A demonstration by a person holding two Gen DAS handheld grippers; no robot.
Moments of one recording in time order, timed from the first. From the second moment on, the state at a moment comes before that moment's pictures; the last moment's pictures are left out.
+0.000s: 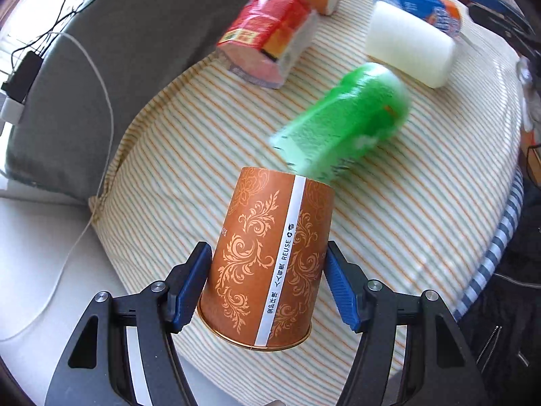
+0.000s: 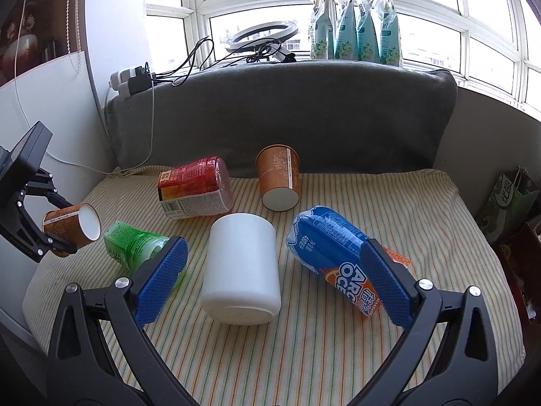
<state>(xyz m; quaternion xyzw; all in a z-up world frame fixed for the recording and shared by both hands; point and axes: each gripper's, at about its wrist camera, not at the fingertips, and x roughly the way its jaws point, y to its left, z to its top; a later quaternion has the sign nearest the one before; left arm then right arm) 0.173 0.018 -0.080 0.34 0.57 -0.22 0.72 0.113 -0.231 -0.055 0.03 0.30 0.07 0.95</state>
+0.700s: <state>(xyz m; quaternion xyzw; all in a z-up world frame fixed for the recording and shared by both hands) 0.103 -0.118 -0.108 0.38 0.52 -0.35 0.68 0.065 -0.273 -0.064 0.02 0.30 0.05 0.95</state>
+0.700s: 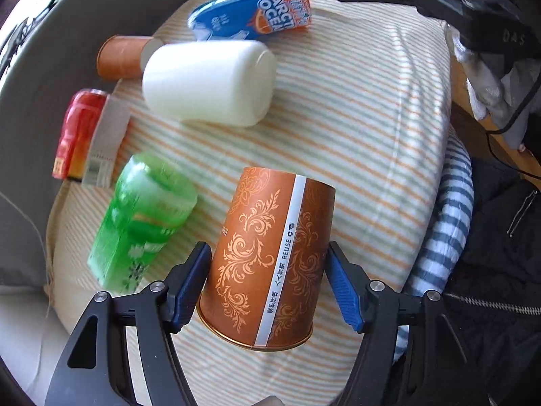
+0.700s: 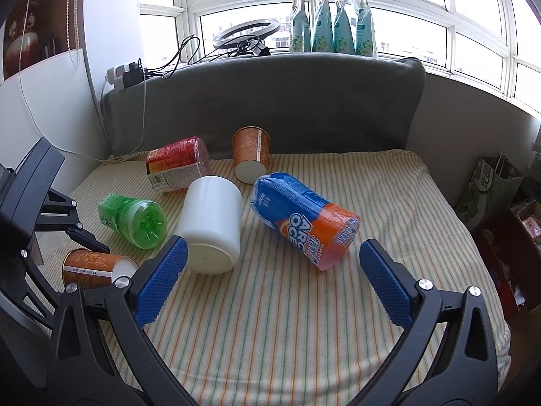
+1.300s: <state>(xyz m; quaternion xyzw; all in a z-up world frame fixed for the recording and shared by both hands) 0.104 -0.132 -0.074 0.37 0.51 -0.33 0.70 0.061 -0.271 -0.059 -0.02 0.30 0.10 0.95</state>
